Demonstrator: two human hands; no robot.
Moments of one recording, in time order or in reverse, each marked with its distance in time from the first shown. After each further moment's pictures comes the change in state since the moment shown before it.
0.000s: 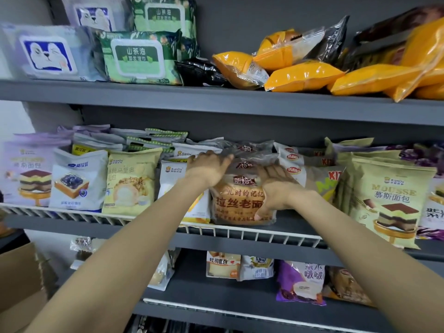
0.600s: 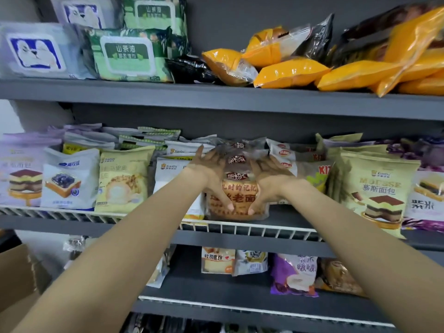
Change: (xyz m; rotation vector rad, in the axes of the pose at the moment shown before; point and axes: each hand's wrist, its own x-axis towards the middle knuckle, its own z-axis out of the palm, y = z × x) left_hand 0.001 0.011 0.004 0.587 -0.278 0.294; right_hand 0.002 0.007 -0.005 -0.043 -0.023 -0.037
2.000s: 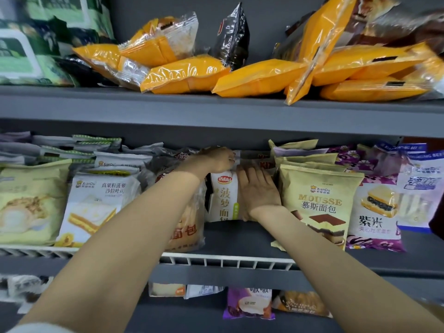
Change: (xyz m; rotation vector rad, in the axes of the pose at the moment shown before) left_hand 0.135 0.107 -0.075 -0.561 0.129 0.020; right_hand 0.006 0.115 0.029 -0.147 0.358 0.145
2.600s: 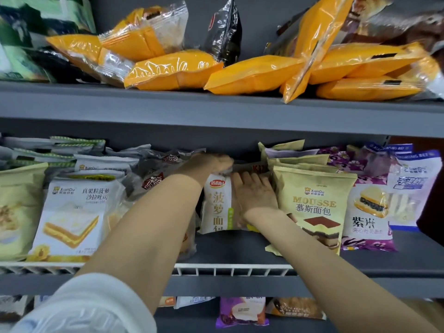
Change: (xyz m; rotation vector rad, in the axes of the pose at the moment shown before) left_hand 0.036 0.006 0.015 0.205 -0.103 -0.080; right_hand -0.002 0.002 -0.008 -0.052 -0.024 0.013
